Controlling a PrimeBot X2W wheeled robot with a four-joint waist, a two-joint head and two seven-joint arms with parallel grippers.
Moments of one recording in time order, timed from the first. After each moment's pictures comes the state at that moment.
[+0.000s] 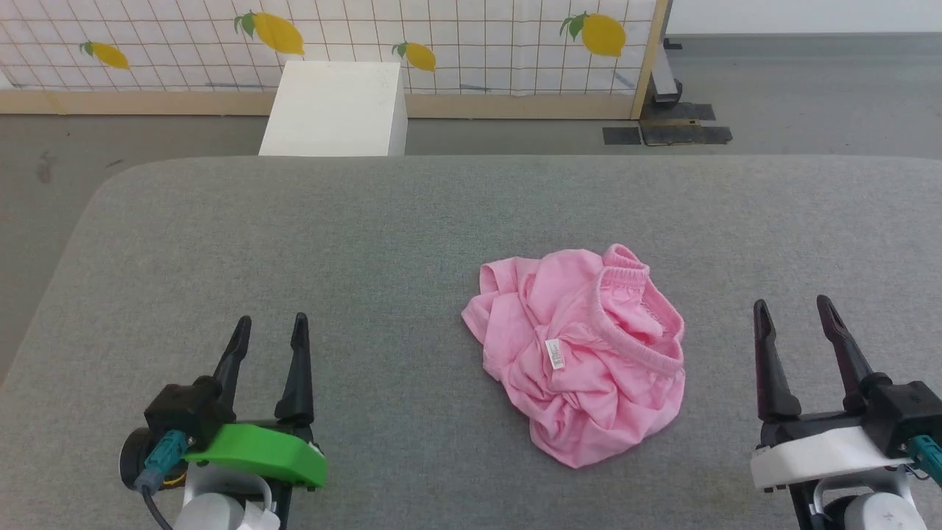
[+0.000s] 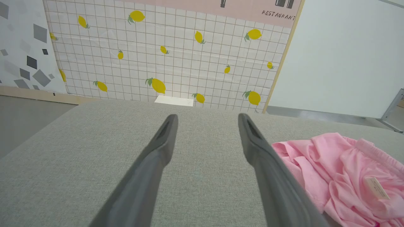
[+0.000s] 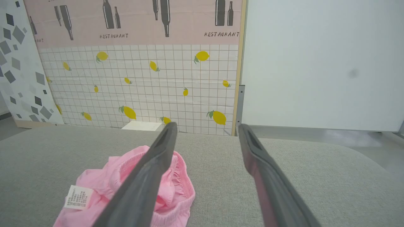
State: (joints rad) left arm -0.07 0.11 -0.04 0.15 -0.26 -0.10 -0.26; right arm 0.00 -0.05 -0.10 0.05 0.04 0.13 -0.26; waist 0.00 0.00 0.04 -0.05
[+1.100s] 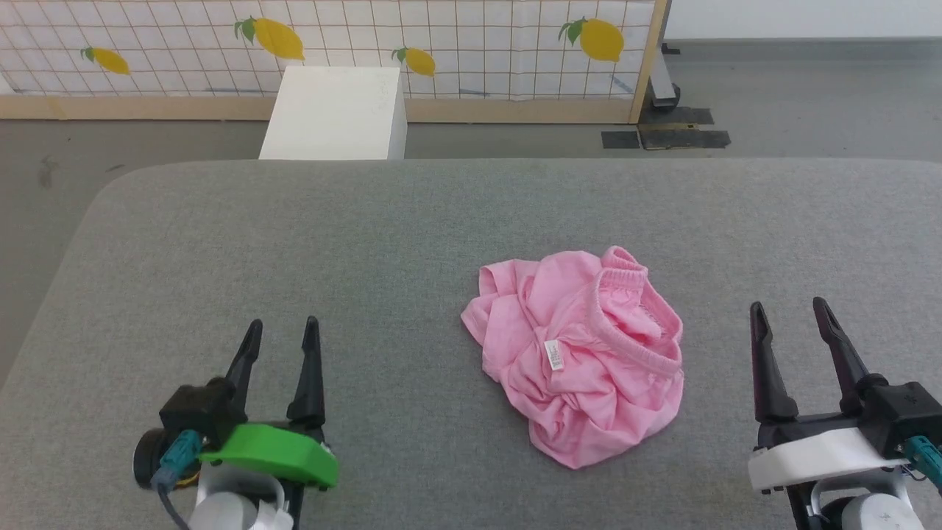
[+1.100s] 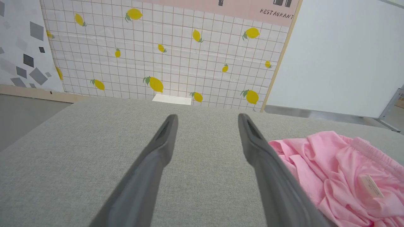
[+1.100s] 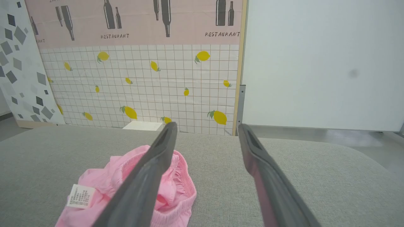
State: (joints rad) left arm -0.07 0.06 -0.01 0.17 -0.22 -0.12 -0.26; right arm 0.00 -0.05 -0.09 0.05 0.05 0.13 -0.26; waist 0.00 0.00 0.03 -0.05
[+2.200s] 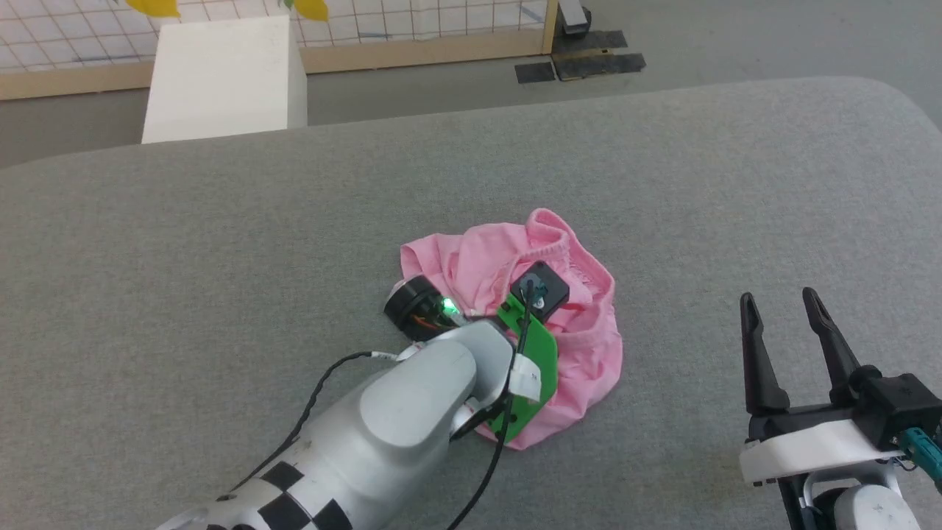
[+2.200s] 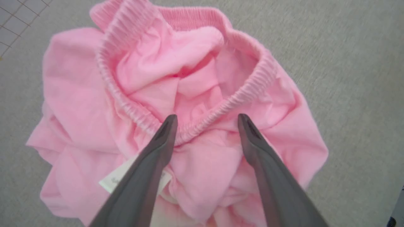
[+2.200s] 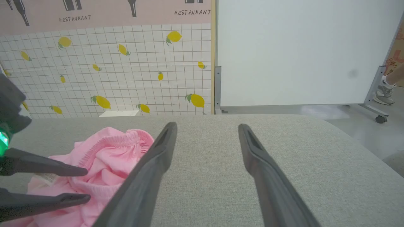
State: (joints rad) left arm -0.81 0.05 -1.06 0.74 -0.57 -0.13 0.30; right arm -0.02 -0.05 -0.07 0.05 0.07 0.13 -0.26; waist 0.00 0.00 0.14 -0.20
